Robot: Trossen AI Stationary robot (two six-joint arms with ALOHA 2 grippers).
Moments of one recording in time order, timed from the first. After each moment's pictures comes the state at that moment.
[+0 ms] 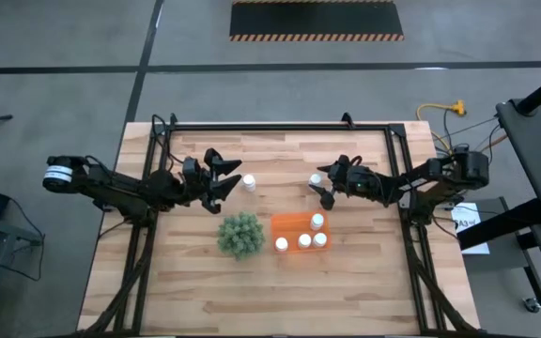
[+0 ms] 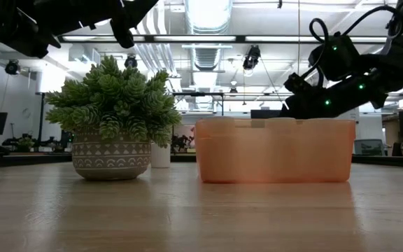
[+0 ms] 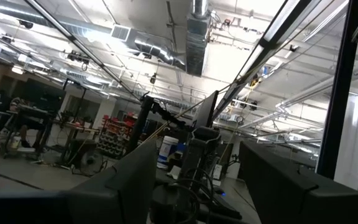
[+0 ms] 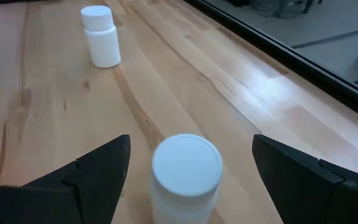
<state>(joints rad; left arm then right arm) -0.01 1.20 0.40 1.37 -0.20 -0.23 -0.27 1.51 0.25 0.86 0.18 0.07</state>
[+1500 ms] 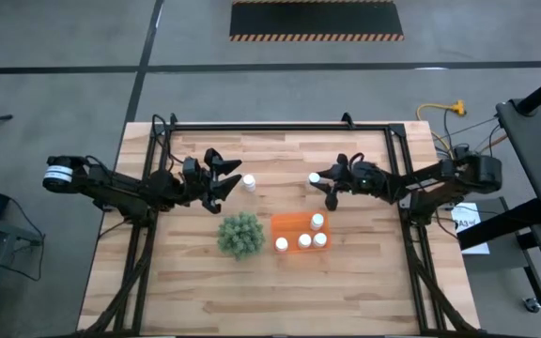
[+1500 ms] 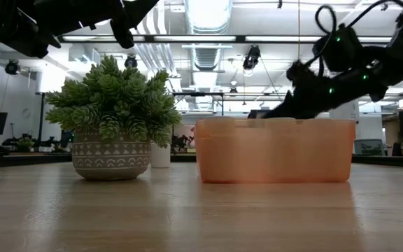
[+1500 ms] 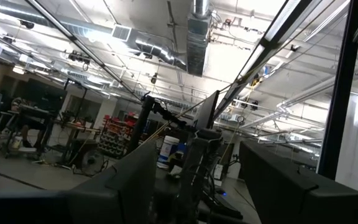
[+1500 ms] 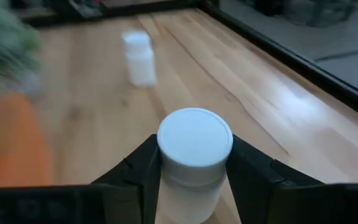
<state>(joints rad) -0.01 1.20 0.40 1.37 -0.21 -0.23 -0.29 1.42 0.26 0.80 0.03 0.07</state>
